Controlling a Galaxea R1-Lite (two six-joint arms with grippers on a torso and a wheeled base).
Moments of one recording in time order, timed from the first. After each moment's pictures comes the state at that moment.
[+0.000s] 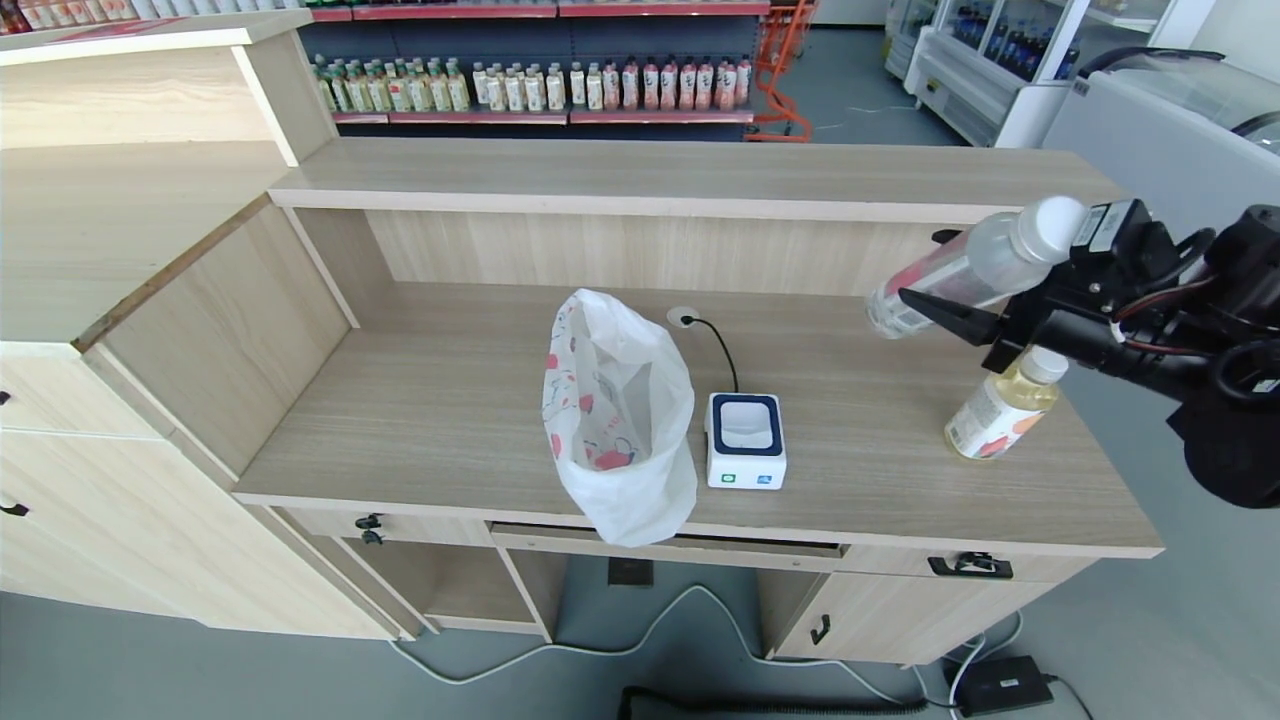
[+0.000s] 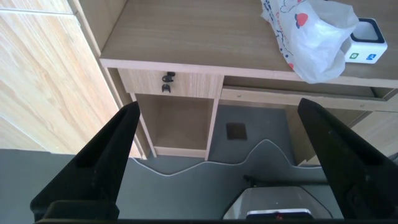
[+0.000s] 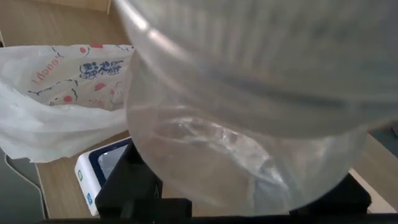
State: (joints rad) left arm -0.01 0.00 0.00 0.01 -0.04 -0.03; right arm 0.01 1.82 -0.91 -1.20 0.86 -0.56
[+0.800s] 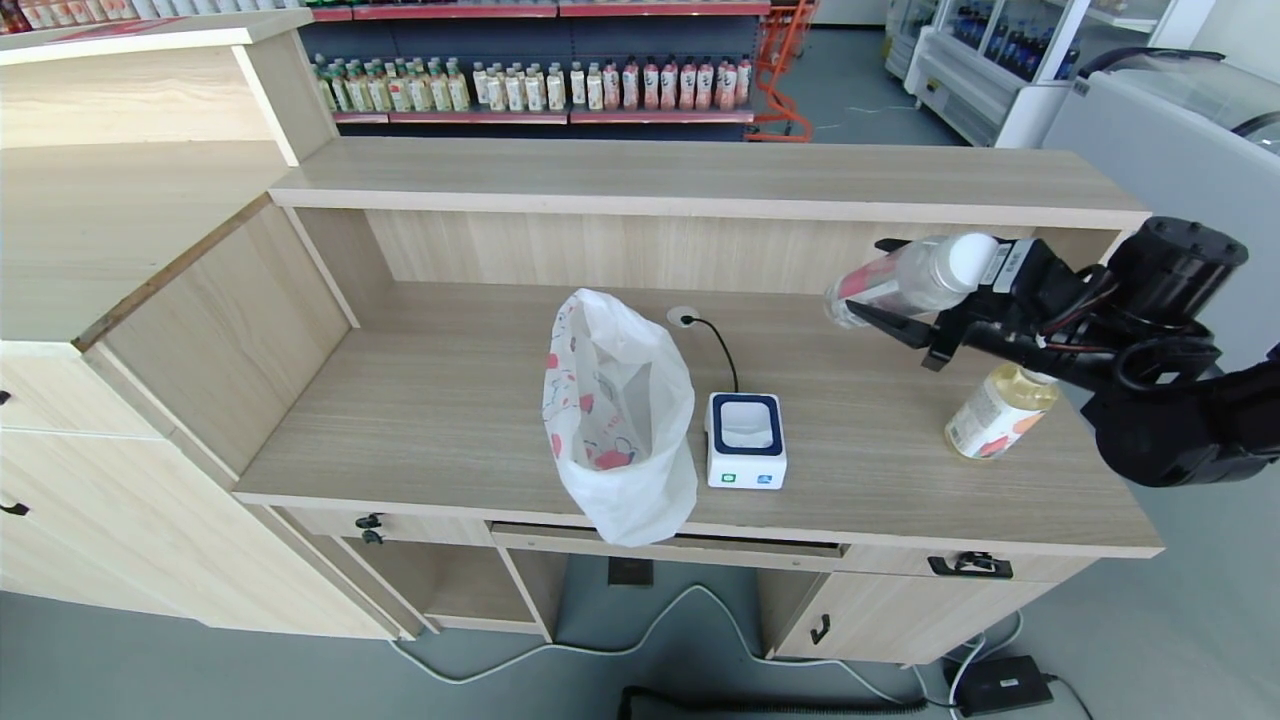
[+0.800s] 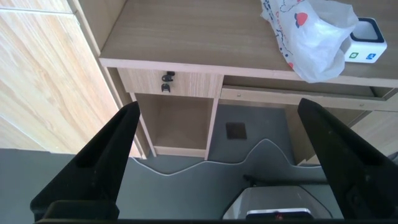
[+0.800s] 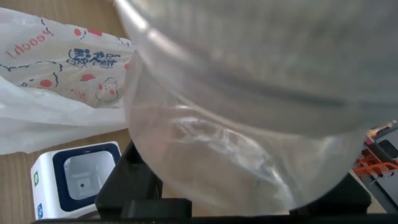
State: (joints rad) left arm -0.01 0.00 0.00 0.01 -0.04 -0.03; right arm 0.07 1.95 -1.03 -1.22 0.87 -0.74
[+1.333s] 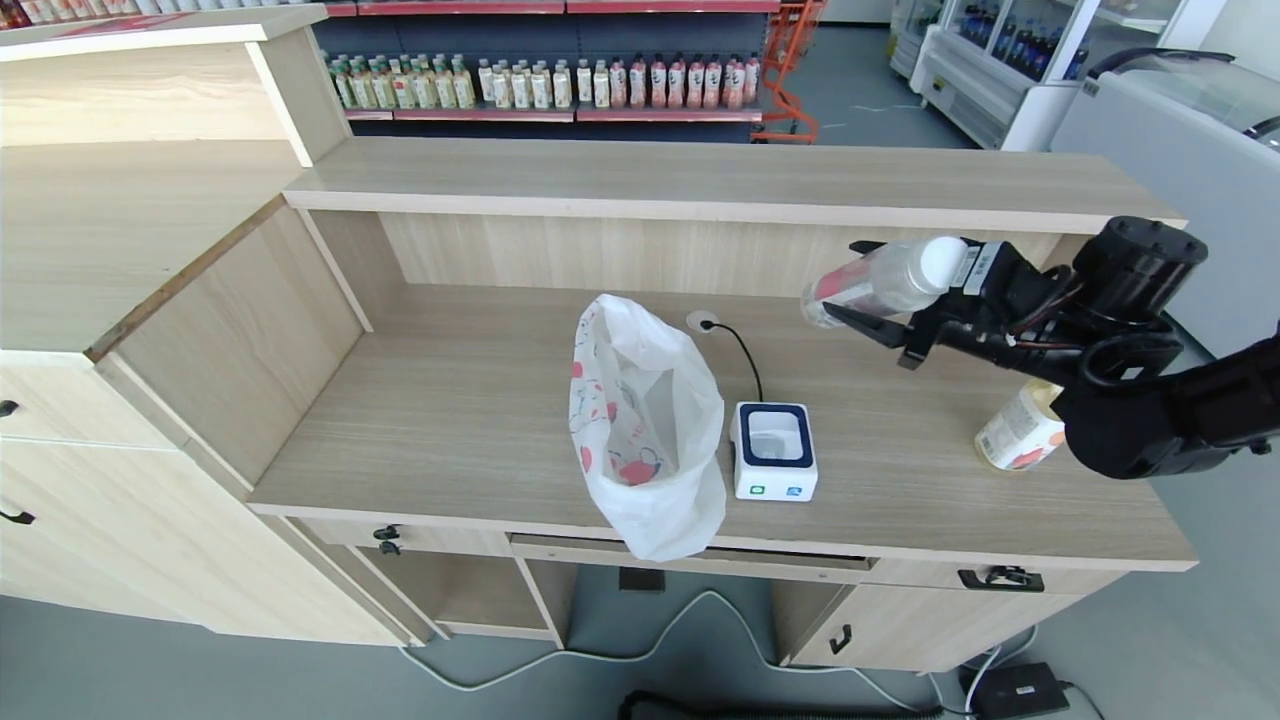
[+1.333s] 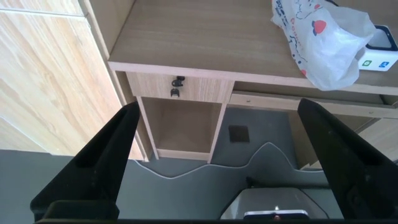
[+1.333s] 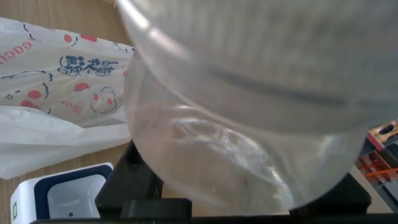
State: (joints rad) left arm -0.01 0.00 0.00 0.01 -0.04 -0.04; right arm 0.09 1.99 -1.09 -1.21 0.88 -0.74
